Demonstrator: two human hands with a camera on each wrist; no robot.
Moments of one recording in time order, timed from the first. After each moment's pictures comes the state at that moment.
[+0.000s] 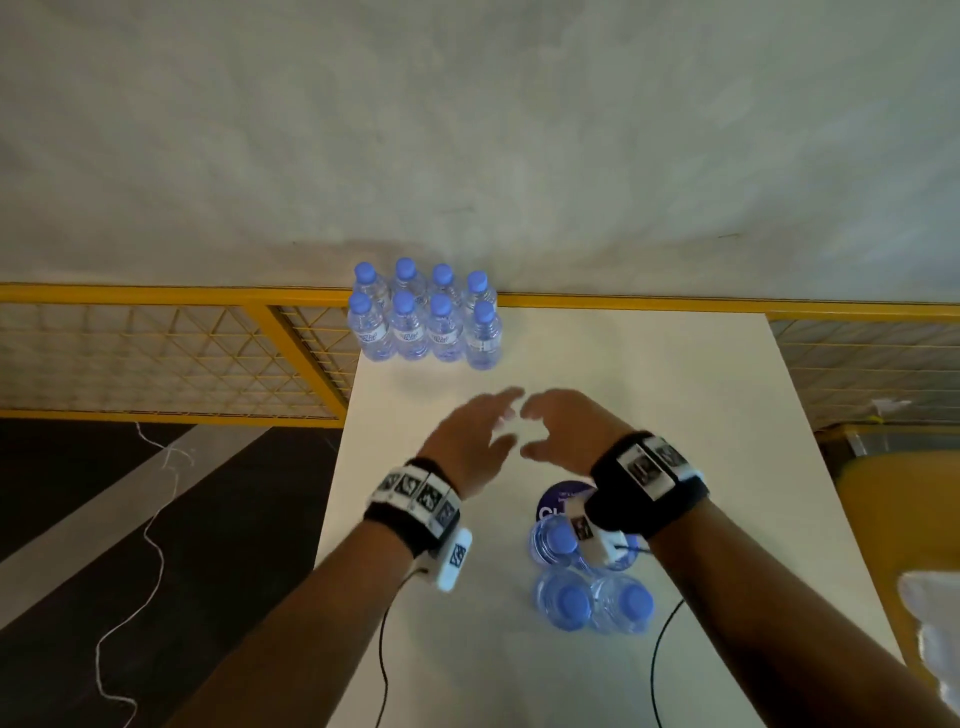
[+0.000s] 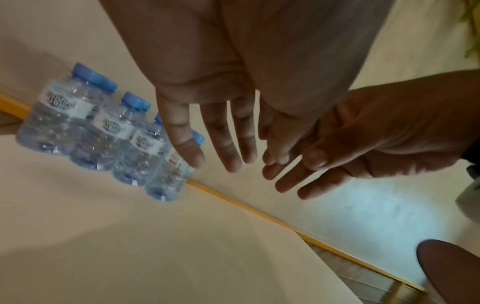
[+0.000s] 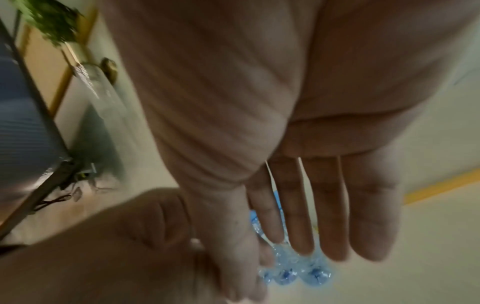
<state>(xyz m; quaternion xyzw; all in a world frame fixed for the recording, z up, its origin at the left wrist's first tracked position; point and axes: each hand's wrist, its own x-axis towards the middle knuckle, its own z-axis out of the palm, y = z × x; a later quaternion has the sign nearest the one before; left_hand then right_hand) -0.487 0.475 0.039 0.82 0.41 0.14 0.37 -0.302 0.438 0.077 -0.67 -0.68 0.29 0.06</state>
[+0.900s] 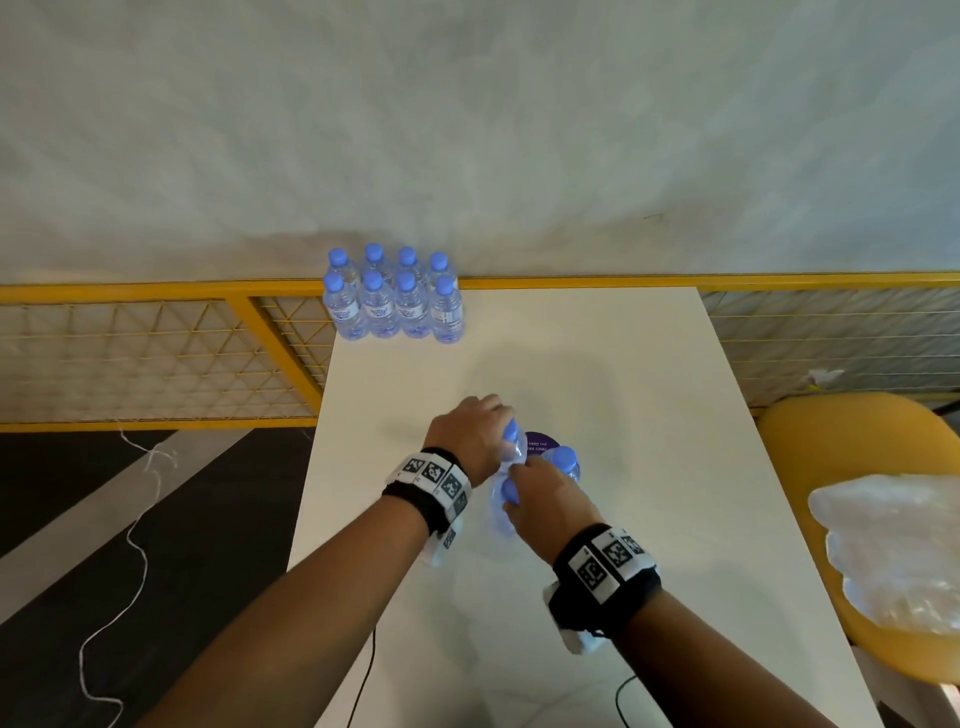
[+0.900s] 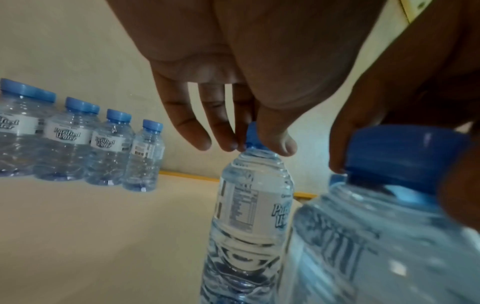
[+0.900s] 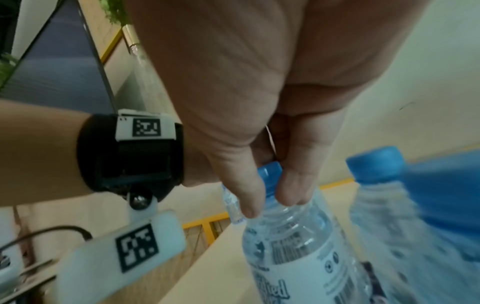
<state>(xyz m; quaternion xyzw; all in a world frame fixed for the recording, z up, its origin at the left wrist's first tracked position) -0.458 0.387 0.048 0.91 0.38 0.01 0.18 -0.358 0.261 0.066 -0.76 -0.61 0.23 0.03</state>
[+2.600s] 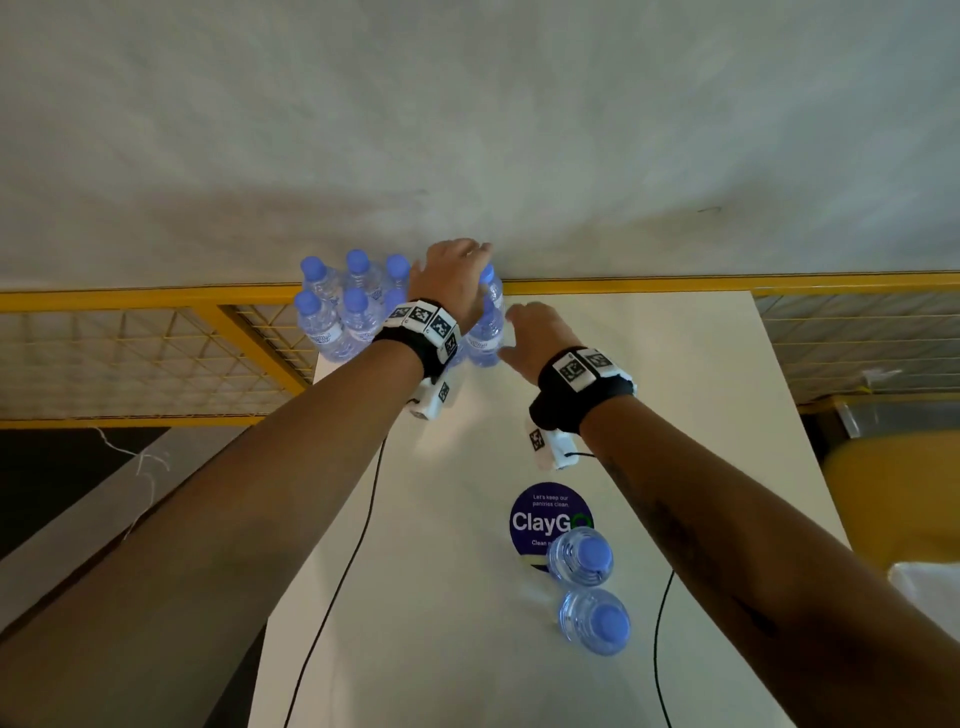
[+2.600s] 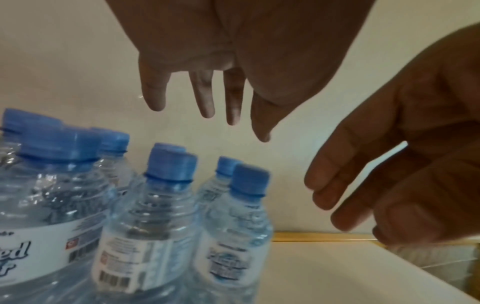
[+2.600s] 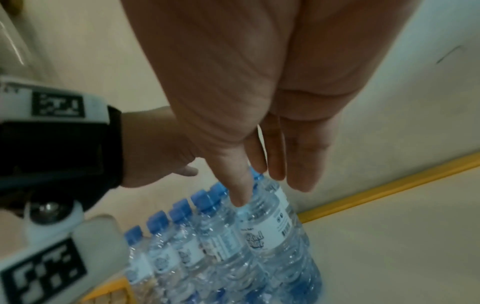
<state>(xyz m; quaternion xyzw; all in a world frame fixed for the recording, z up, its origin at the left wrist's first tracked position) -0.383 0.664 0.045 0.88 0.45 0.10 0.13 -0.255 0.548 0.047 -0.76 -0.61 0.20 0.09</state>
